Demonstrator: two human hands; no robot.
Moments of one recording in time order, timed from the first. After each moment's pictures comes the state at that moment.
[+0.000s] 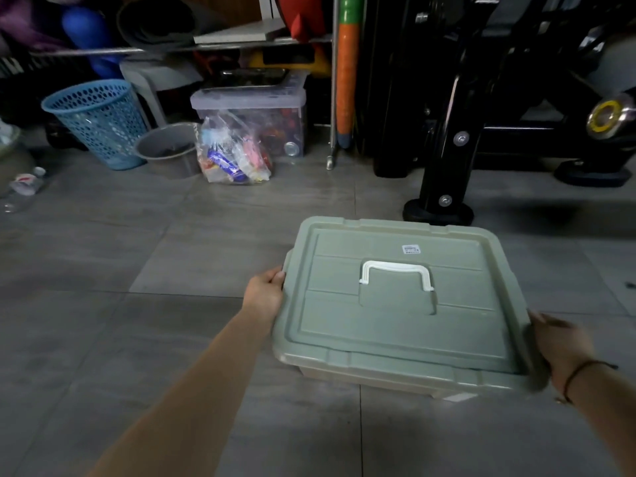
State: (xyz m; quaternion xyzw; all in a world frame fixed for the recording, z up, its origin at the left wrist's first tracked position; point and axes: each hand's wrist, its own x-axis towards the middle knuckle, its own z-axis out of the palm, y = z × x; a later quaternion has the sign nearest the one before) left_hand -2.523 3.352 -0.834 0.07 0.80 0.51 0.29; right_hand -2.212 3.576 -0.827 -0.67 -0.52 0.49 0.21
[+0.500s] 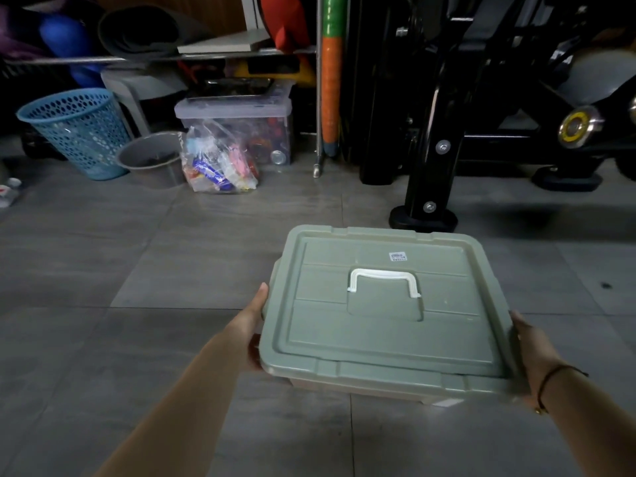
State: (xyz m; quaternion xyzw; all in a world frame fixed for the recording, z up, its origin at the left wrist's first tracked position) left_hand -2.529 3.330 -0.855 -0.15 0.63 0.50 0.57; right_hand -2.213 3.566 -0.826 -0.71 -0.37 0.59 0.12
